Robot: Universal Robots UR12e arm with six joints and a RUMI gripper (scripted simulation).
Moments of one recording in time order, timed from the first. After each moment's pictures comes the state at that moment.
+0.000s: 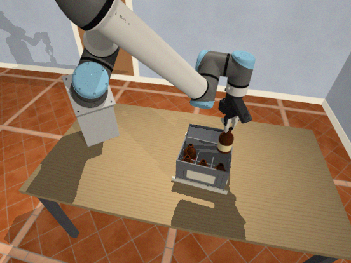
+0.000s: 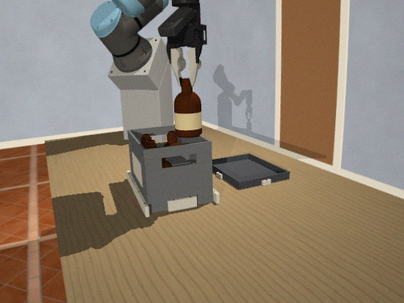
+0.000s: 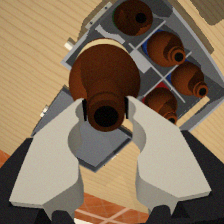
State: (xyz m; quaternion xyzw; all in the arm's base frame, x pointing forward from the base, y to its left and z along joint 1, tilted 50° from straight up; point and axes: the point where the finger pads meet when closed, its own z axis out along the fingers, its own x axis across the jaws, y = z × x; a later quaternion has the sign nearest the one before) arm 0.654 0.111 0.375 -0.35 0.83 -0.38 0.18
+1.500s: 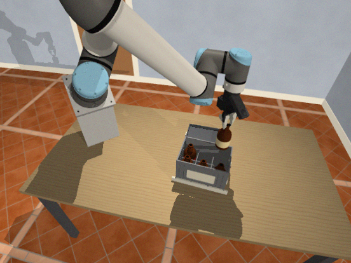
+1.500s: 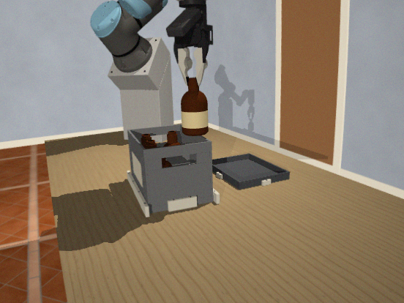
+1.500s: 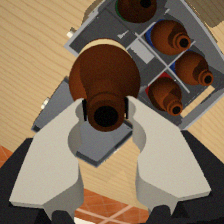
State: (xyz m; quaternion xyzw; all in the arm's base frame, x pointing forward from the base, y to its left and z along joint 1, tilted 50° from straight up) arm 0.648 0.128 0.356 -0.35 0.83 -0.38 0.18
